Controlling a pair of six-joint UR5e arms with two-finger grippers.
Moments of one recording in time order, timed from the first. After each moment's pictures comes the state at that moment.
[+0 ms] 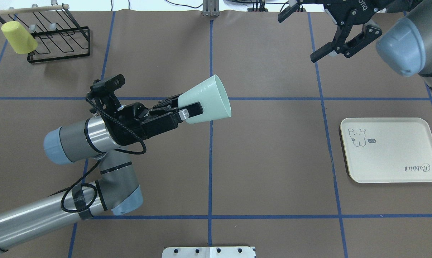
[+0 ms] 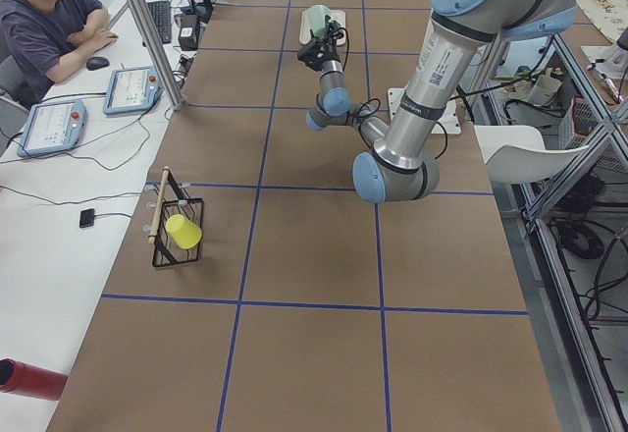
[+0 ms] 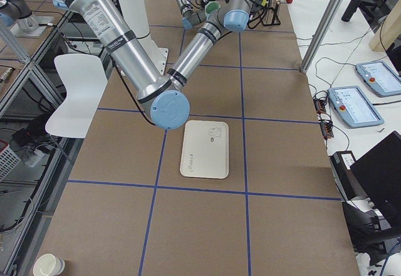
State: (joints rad) left arm -0.46 -2.18 -1.41 -3.73 -1.58 -1.16; right arm 1.13 -0.95 1.88 -1.15 2.85 1.79
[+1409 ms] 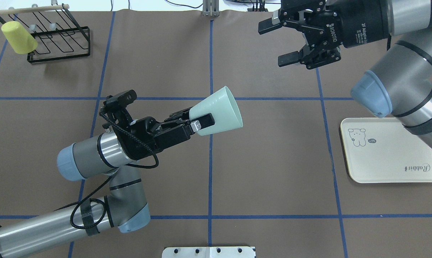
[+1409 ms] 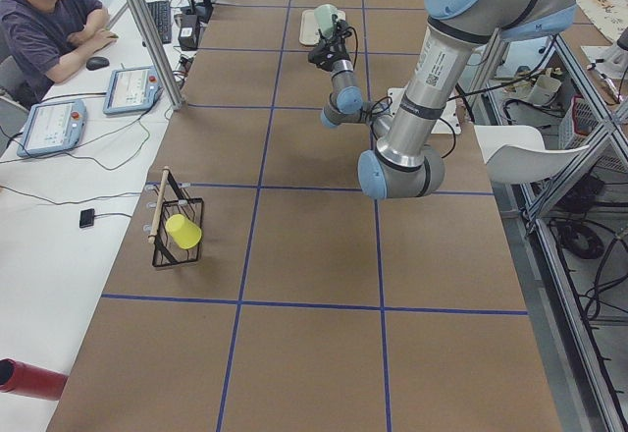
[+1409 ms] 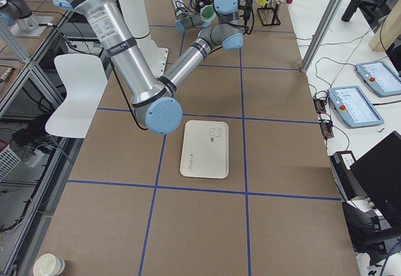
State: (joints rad) left arm -0.41 -2.20 -1.41 -3.72 -1.52 -1.16; right arm 1.00 -1.05 1.82 -0.41 2.45 1.97
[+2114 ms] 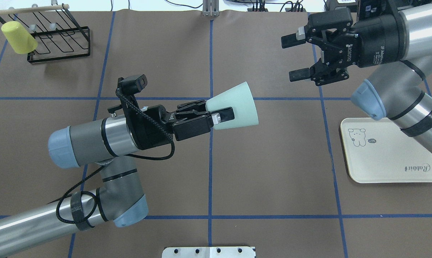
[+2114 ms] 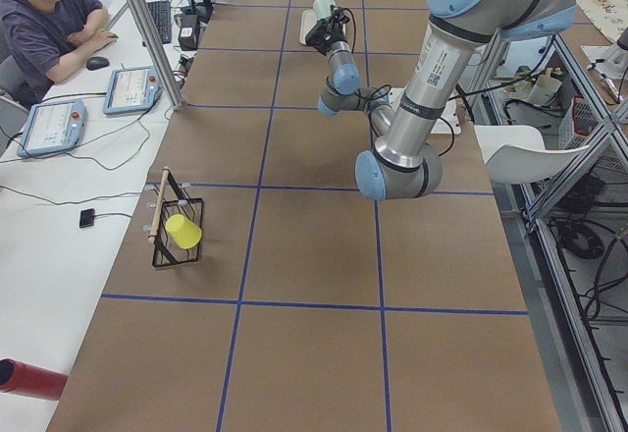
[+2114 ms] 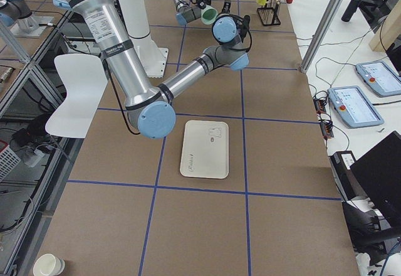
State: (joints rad) left arm -0.48 -2.18 -1.59 -3.32 -1.69 -1.16; right arm 1.00 -1.11 1.71 0.05 2.43 2.25
